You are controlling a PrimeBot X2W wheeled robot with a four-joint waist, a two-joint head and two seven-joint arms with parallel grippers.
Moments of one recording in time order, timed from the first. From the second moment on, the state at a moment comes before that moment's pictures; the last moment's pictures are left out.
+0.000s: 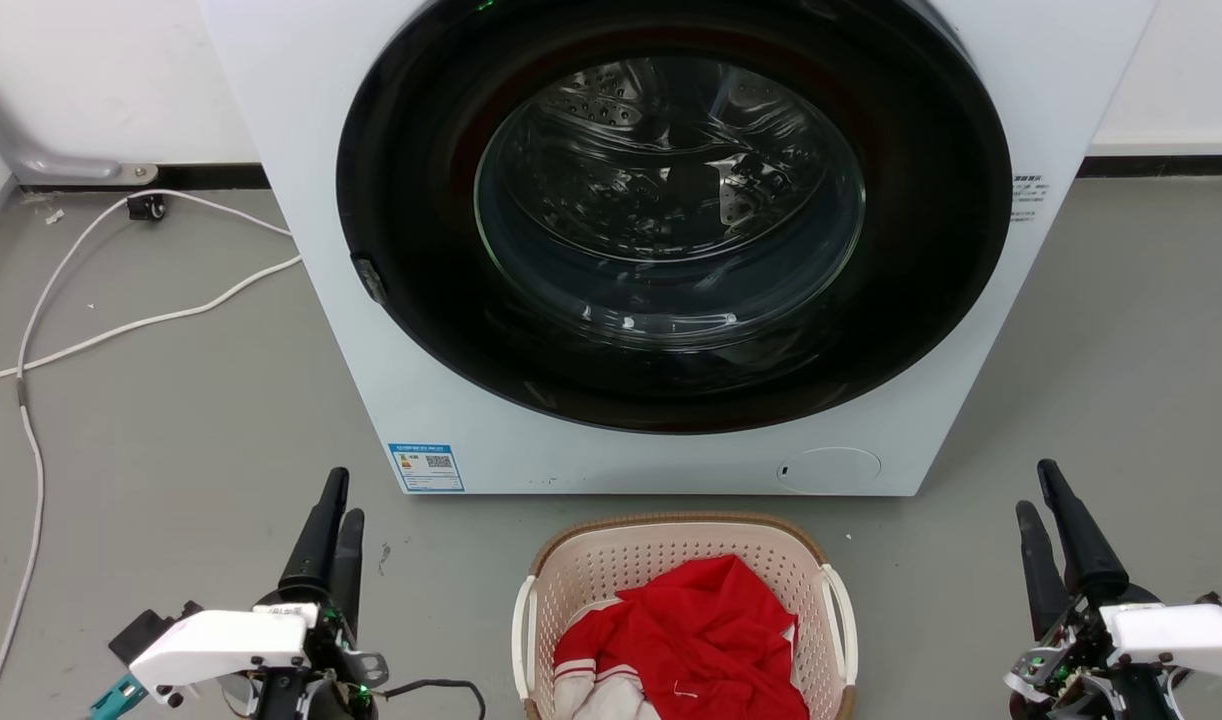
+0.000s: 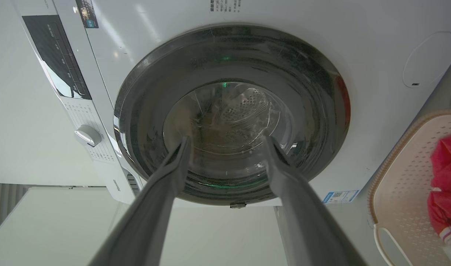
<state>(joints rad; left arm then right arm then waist) -0.08 0.05 0.05 0.24 -1.61 -0.13 0.06 -0.05 -0.05 -0.09 0.23 1.58 0.13 0.07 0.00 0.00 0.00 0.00</state>
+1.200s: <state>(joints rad) -0.07 0.06 -0.03 0.17 -0.86 -0.12 -0.08 0.01 -0.05 -0.09 0.08 0.80 0.13 -0.02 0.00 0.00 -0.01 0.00</state>
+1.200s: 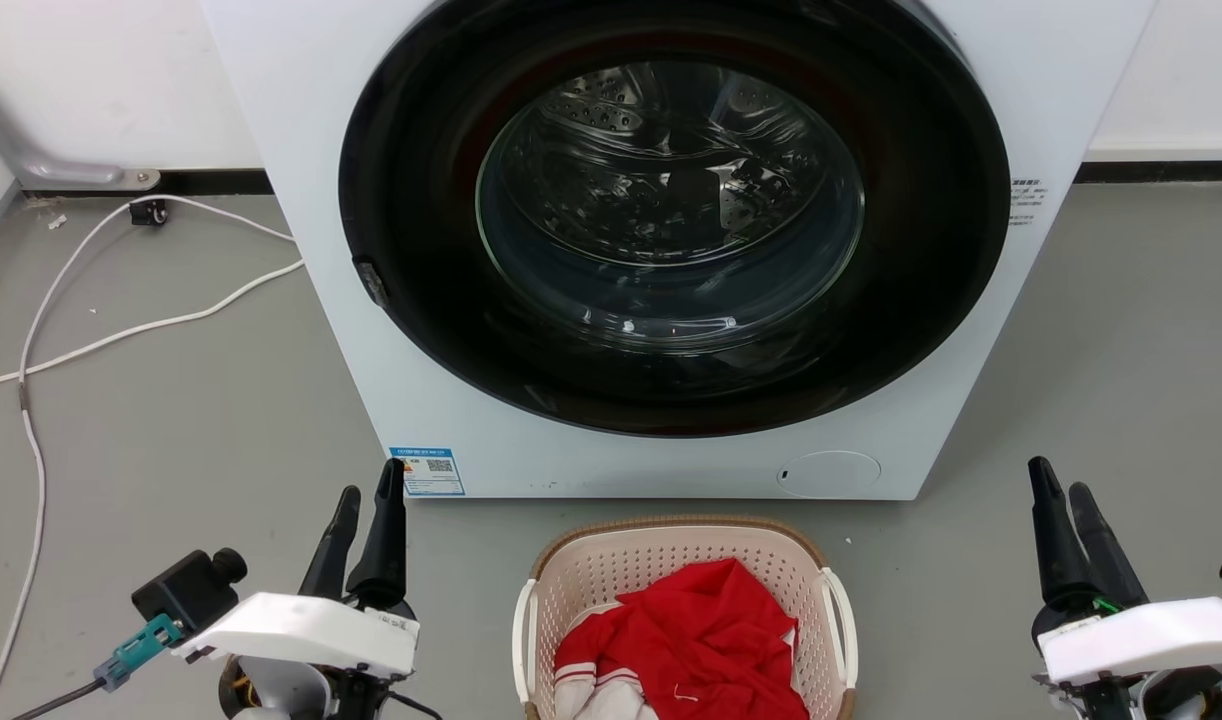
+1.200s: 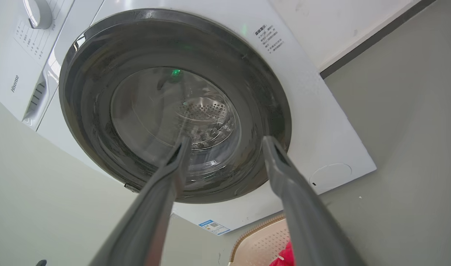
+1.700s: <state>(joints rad) -0.07 0.10 -0.09 0.20 -0.61 -0.11 -0.12 0.03 -0.05 -0.10 0.02 0.54 0.13 0.00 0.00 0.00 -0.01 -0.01</state>
